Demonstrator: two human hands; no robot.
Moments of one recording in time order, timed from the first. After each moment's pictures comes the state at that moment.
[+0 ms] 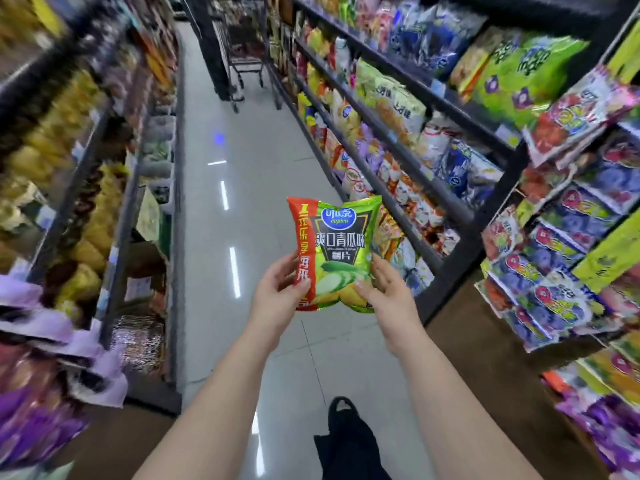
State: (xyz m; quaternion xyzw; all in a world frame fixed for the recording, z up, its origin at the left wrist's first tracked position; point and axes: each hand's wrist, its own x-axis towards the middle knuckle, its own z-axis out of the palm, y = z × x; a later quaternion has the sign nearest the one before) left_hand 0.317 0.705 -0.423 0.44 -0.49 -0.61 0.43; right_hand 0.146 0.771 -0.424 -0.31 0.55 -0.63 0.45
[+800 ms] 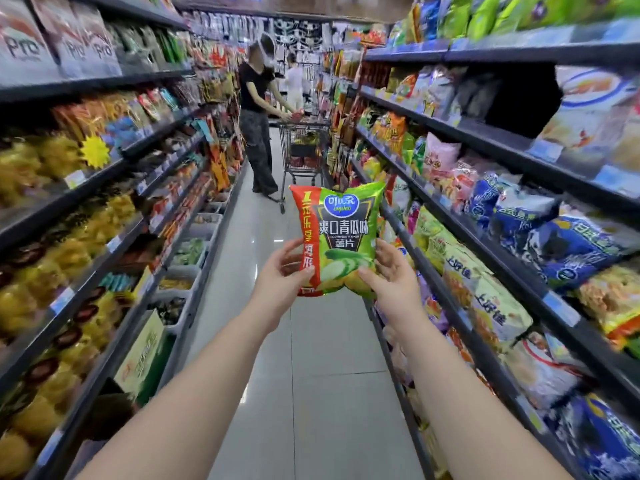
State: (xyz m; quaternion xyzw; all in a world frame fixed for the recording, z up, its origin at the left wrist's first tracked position) left_hand 0.211 0.134 -0.287 0.41 -0.54 -0.51 0.52; right_hand 0.021 0.173 -0.284 -0.46 0.47 -0.64 0.39
